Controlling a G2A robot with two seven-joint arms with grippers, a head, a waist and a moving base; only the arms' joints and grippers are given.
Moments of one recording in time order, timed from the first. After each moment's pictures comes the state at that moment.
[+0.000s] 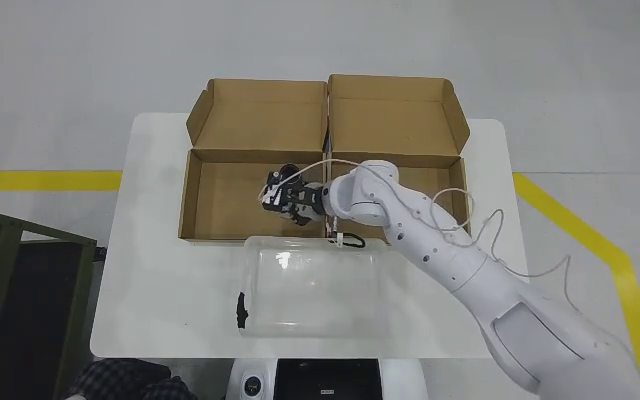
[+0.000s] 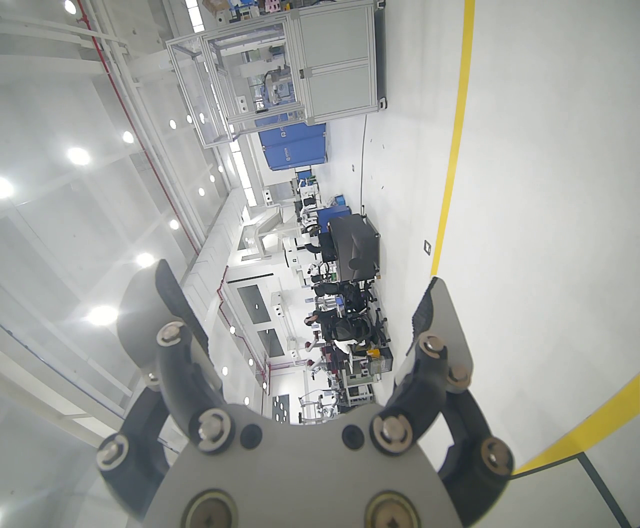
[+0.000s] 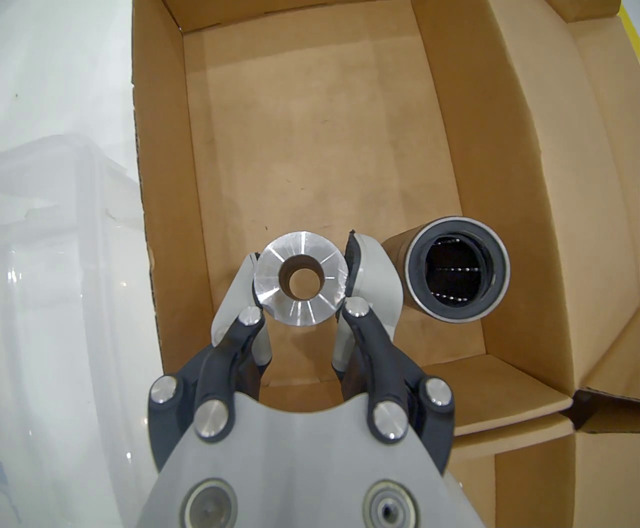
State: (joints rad) left arm -0.01 -0.37 -0.75 -1.25 2.03 -0.40 0.22; right arm -0.52 -1.41 0.57 -1.19 -1.02 -0.63 0.65
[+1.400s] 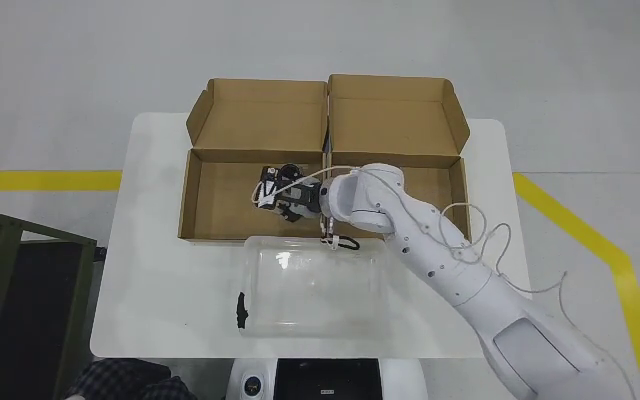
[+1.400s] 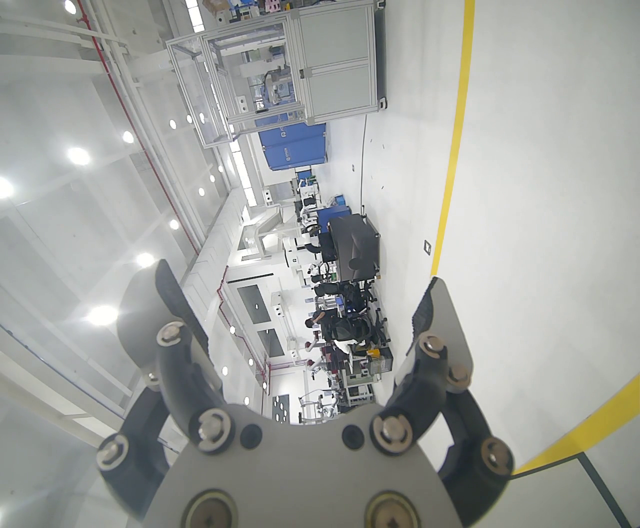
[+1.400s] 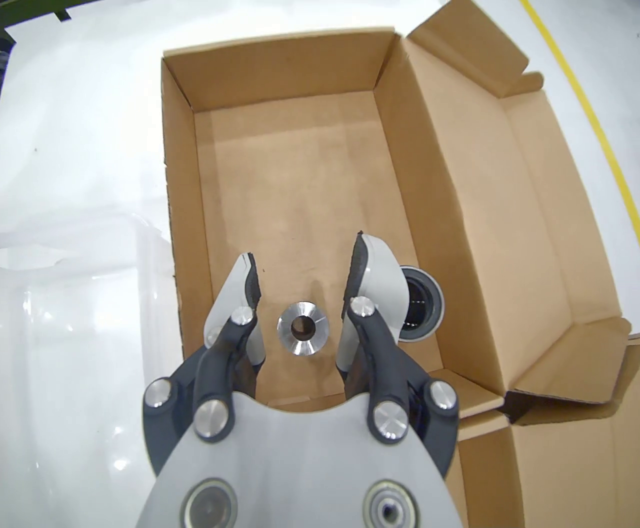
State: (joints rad) left arm -0.01 -0.37 -0.75 -1.25 2.03 -0.40 0.22; right arm -0.65 -1.39 0.71 -1.42 -1.13 -0.60 0.61
